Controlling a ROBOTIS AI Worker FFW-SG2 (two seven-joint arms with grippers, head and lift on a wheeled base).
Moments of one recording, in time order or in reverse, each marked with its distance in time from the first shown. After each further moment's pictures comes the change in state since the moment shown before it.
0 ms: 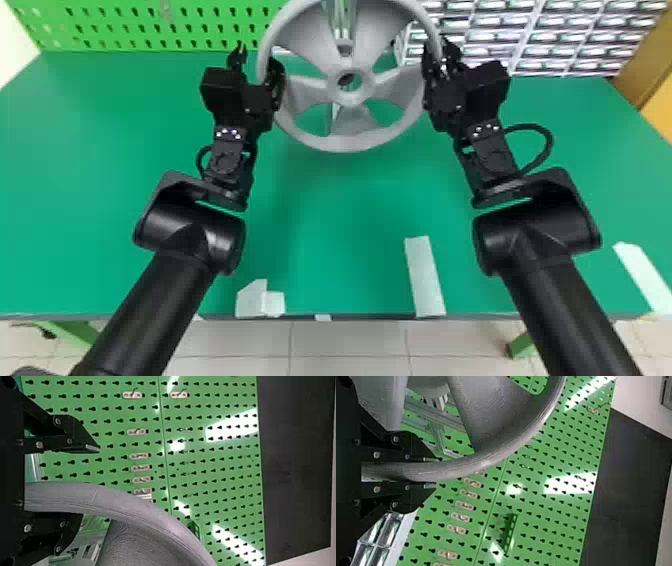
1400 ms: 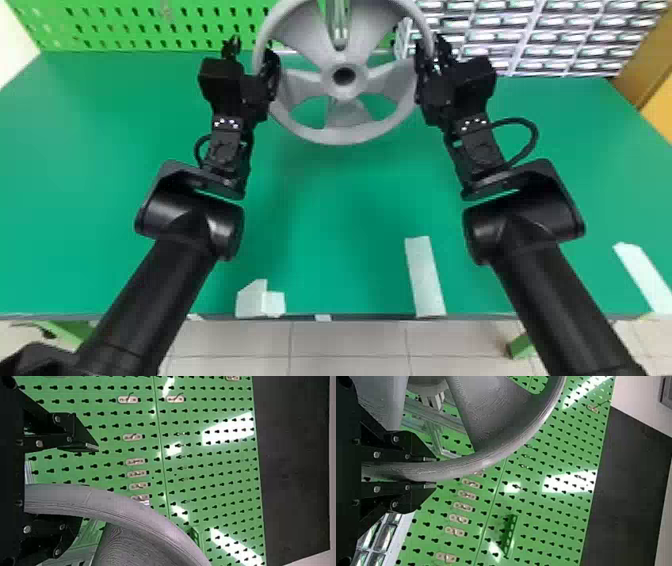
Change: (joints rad) left arm -0.071 -0.015 0.020 0.115 -0.016 -0.058 0.000; right arm -0.071 0.010 0.018 0.119 -0.004 -0.056 -0.041
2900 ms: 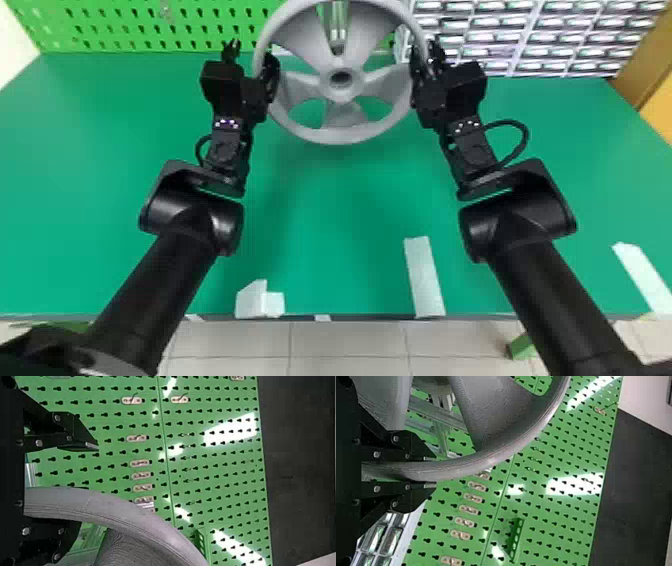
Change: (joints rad) left arm -0.060 -0.010 0.021 0.142 -0.006 -0.069 0.001; right arm -0.041 0.002 -0.003 0.105 0.006 -0.035 -0.010
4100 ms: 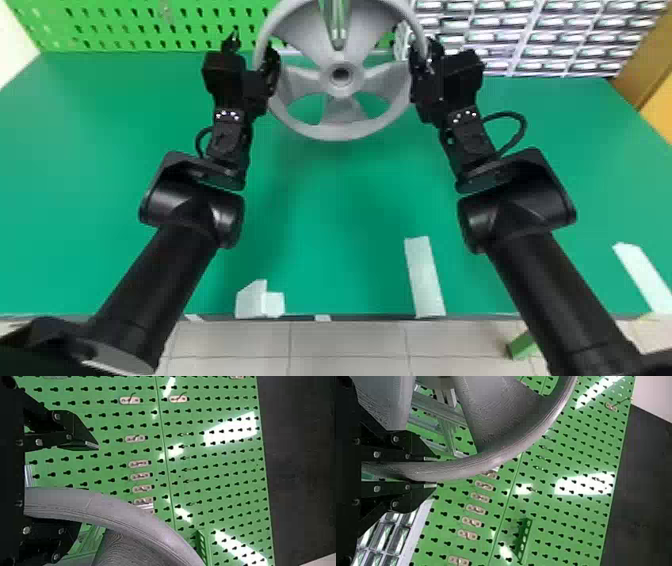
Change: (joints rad) left arm -0.024 -0.005 0.006 0.001 -0.012 0.027 0.000; right arm -0.027 0.001 0.010 -0.006 -0.010 0.081 0.000
